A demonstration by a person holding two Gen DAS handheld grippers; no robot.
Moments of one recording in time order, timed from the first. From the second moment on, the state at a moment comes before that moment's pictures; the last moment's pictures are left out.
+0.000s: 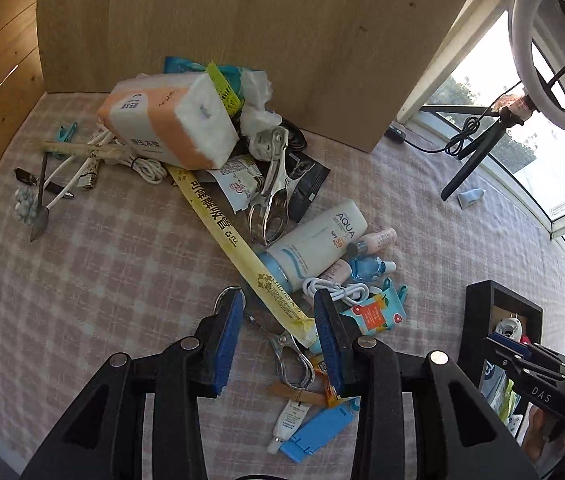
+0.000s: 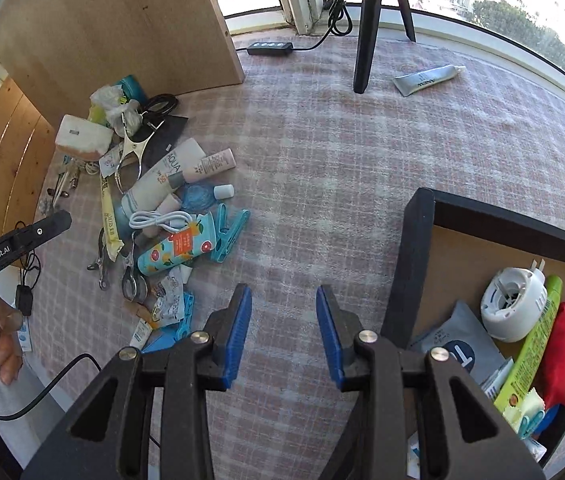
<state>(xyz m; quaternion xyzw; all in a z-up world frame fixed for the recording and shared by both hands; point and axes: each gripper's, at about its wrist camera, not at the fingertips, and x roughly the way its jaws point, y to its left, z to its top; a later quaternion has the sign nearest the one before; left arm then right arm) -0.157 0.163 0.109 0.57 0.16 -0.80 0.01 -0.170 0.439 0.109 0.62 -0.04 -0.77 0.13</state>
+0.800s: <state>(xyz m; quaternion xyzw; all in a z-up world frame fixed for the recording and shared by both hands) -0.214 0.130 0.032 0.62 0.24 -0.75 0.05 -0.231 0.379 0.037 0.67 -0.07 -0.73 0.11</state>
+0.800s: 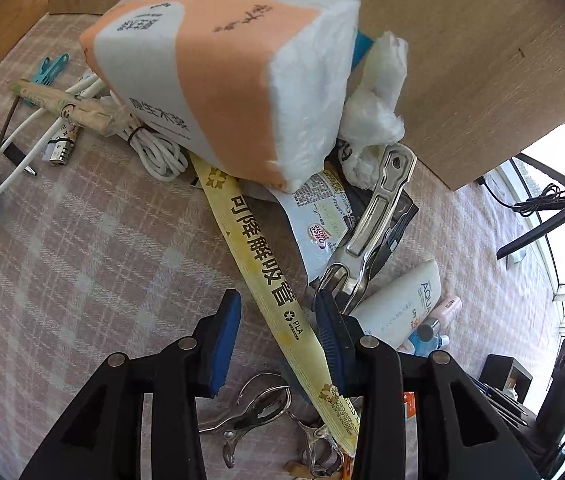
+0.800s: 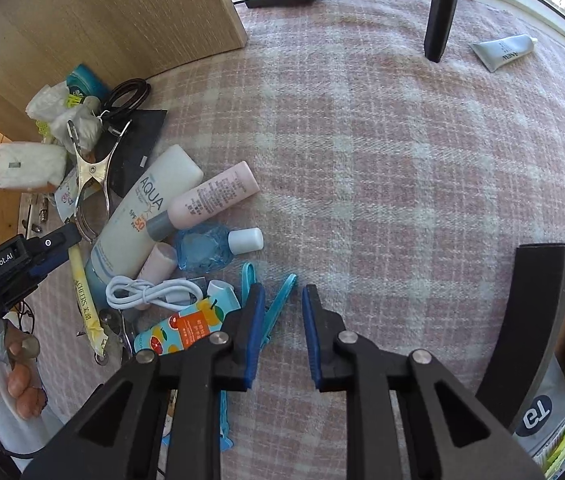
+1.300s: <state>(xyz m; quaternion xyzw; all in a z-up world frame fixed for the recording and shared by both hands) -0.188 0.113 0.026 0.61 0.25 -0.75 0.07 -0.212 0.383 0.025 0.68 -0.06 -0.73 0.10</state>
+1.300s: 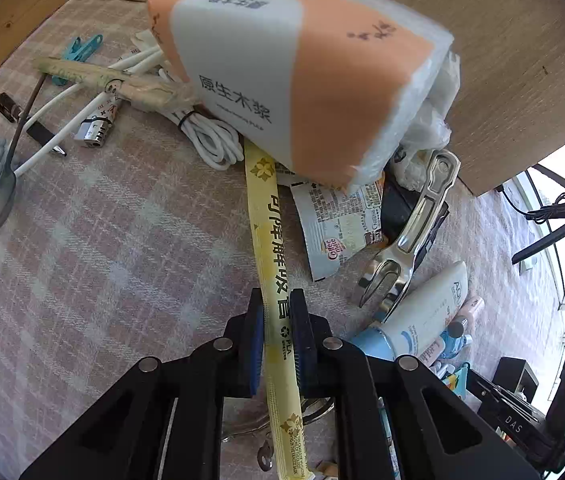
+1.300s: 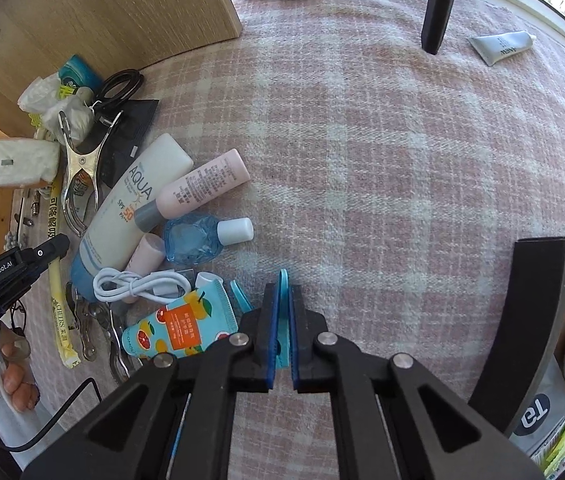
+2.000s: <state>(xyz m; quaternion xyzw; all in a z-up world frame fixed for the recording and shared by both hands) -0.067 0.133 0.084 0.57 0.25 -0.79 0.02 -0.152 0.446 0.075 0.66 -0.08 -0.74 0.11</state>
